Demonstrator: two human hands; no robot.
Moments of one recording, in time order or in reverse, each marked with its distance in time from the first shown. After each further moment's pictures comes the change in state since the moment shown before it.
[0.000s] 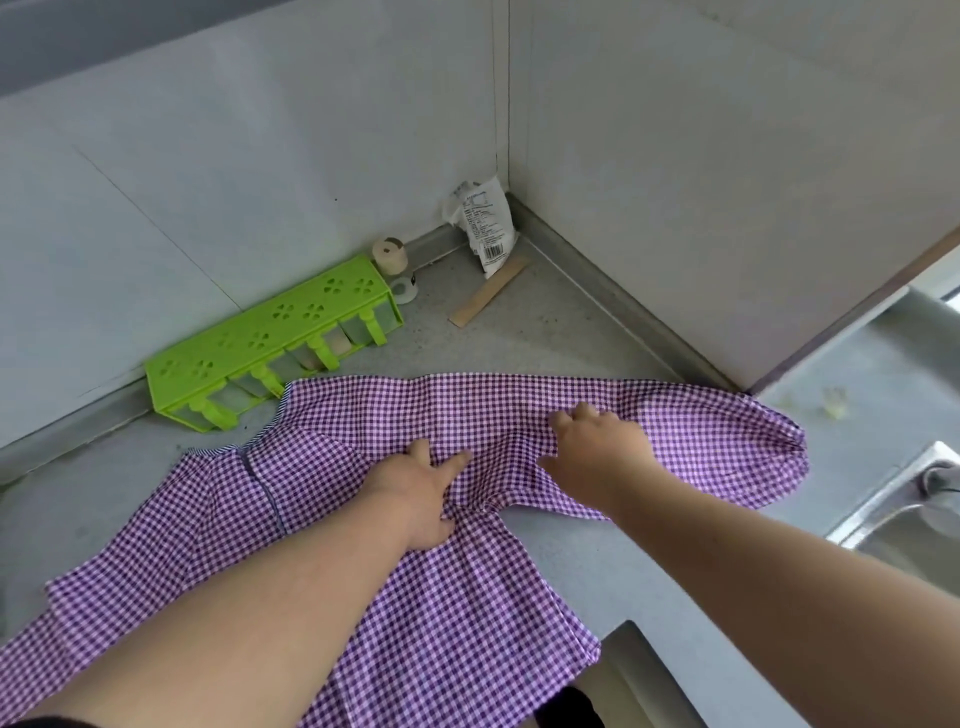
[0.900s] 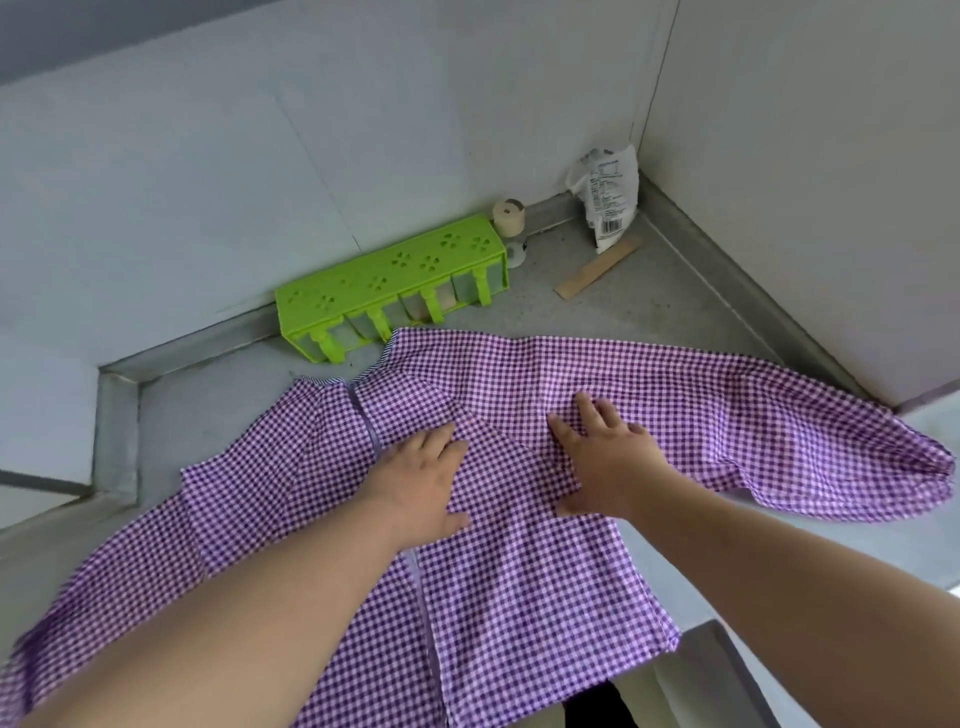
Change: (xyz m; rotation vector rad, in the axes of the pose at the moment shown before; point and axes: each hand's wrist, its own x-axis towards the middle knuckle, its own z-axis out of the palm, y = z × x) left_hand -0.059 -0.070 0.080 -0.174 0.196 -0.037; right_hand 0.009 -0.079 0.030 -0.189 -0.205 -0.291
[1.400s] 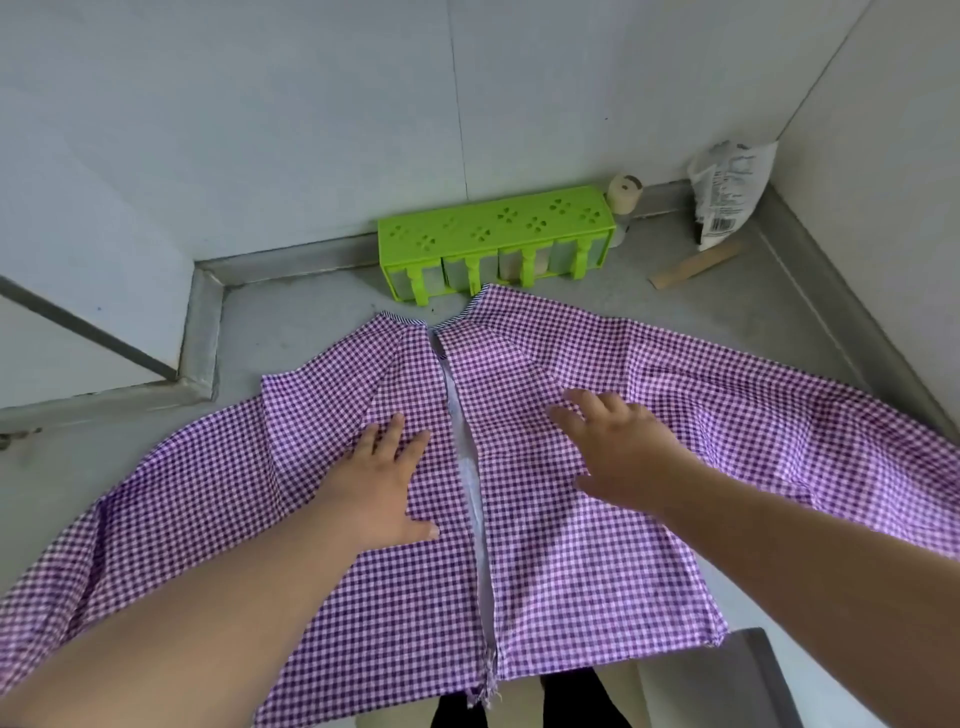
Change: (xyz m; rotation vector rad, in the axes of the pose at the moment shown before) left_hand -0.091 -0.073 0.078 -0.186 -0.169 -0.294; right_hand -0.011 -0.074 -0.017 -0.282 0.229 -0.345
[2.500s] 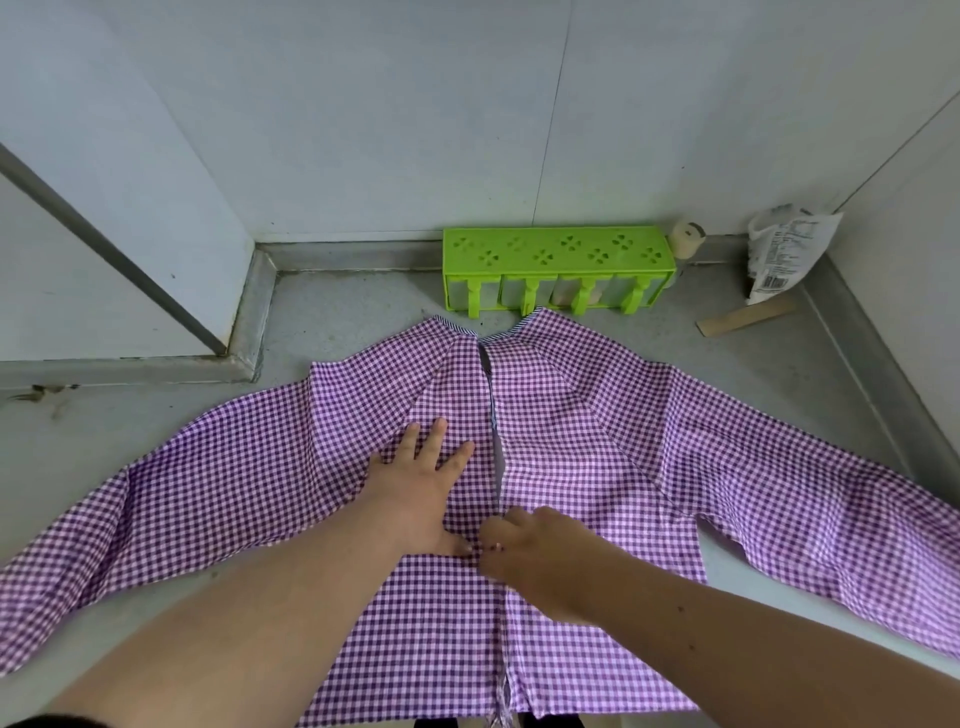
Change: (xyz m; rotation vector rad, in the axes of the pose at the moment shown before) left_hand 0.007 -0.005 0.003 -0.098 -0.038 0.044; right_hand 0.014 -0.114 0.038 -0.116 0.108 -0.601
